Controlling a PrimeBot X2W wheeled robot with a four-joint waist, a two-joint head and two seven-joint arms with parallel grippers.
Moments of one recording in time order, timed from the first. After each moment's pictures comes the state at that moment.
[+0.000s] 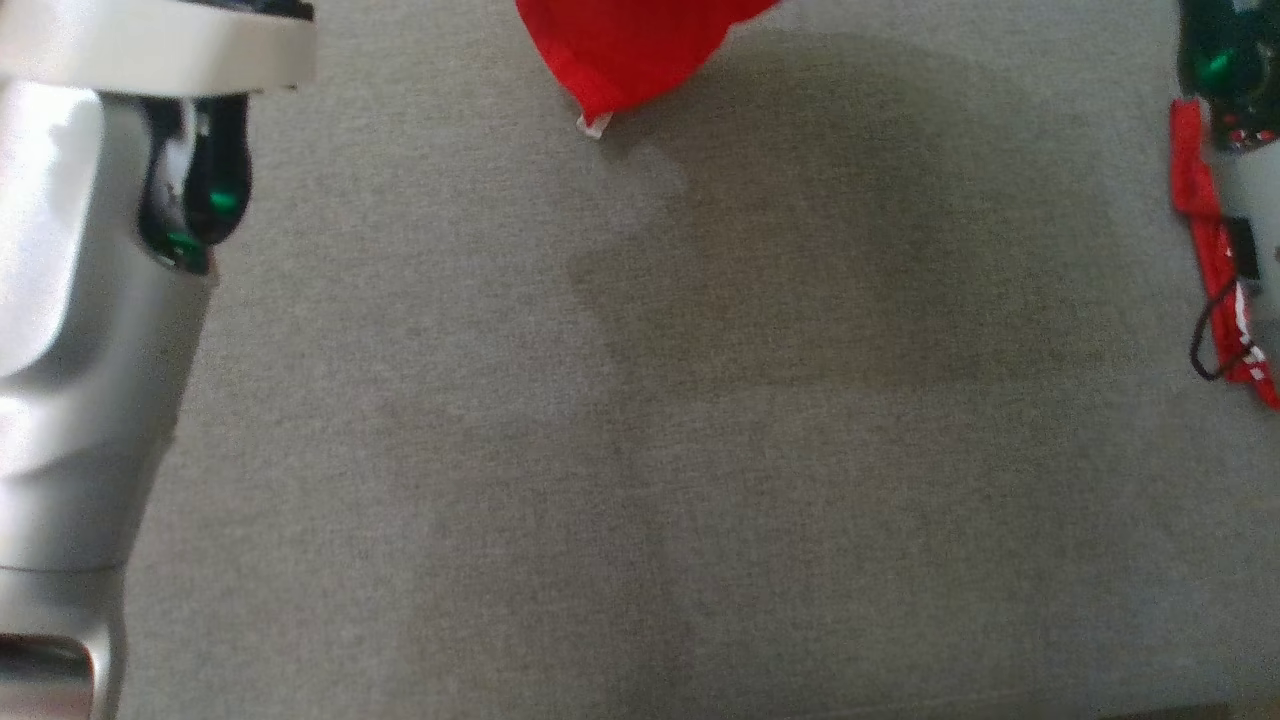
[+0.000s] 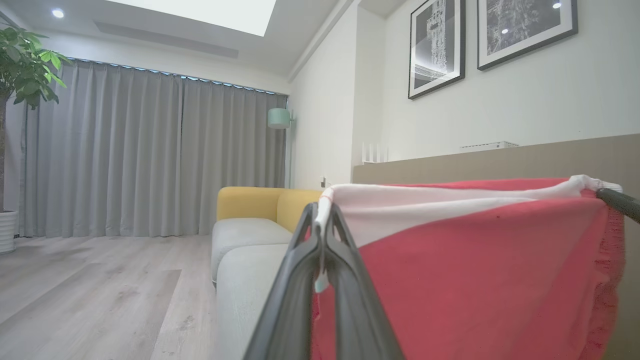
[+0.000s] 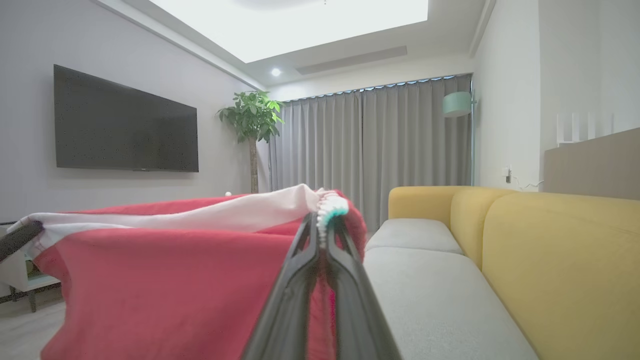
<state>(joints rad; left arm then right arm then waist) -0.98 0.36 -0.43 0.21 -0.60 0.00 -0.18 -1.08 -0.33 0.40 0.35 0.58 0.12 -0.17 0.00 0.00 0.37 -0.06</state>
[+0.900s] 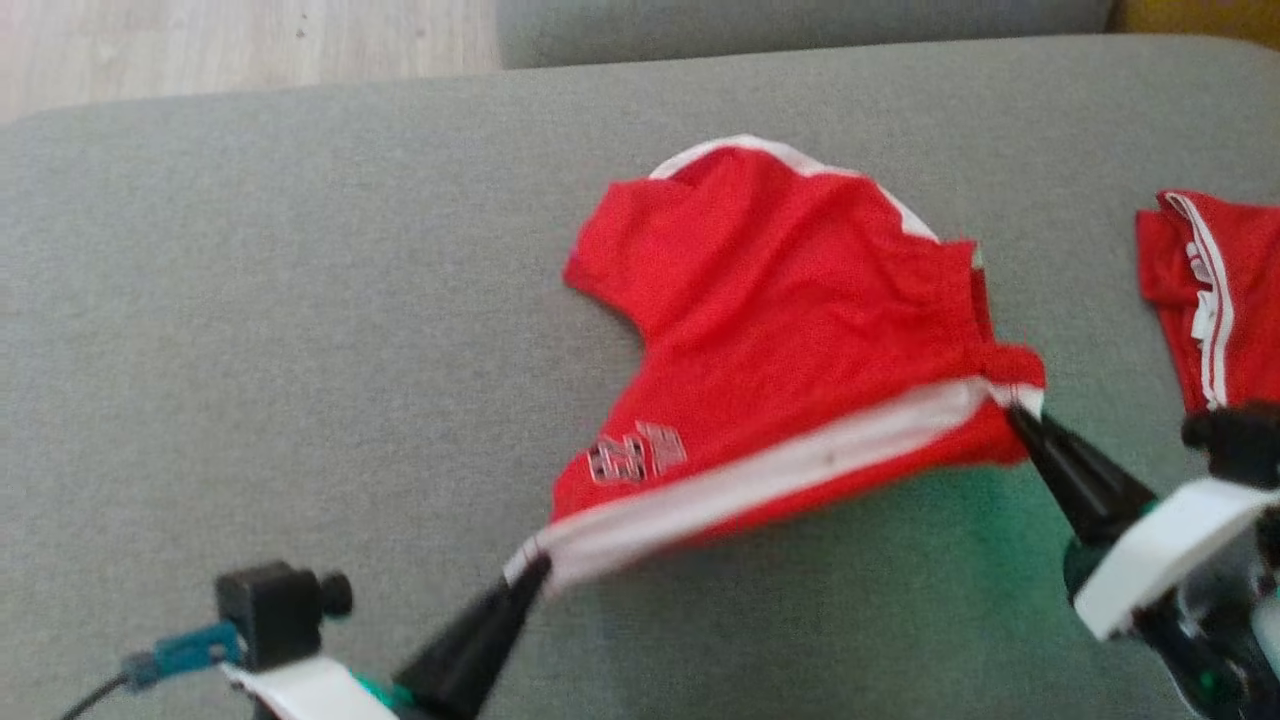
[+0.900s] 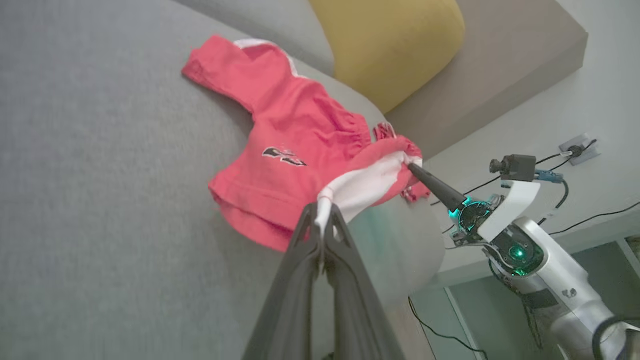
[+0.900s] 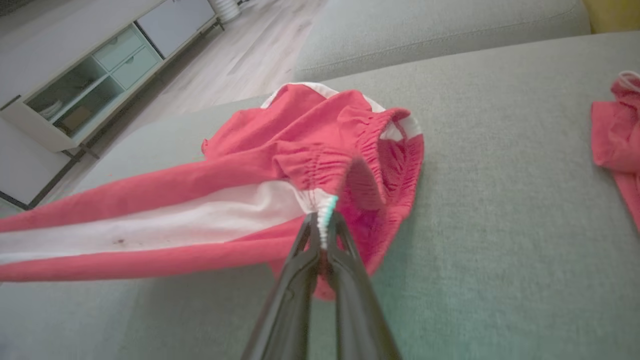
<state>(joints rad) 0.06 0.61 -0.62 -0.55 -1.09 0.14 0.24 -0.04 -0.48 0.27 -0.01 0.76 0.12 0.22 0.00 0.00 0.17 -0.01</state>
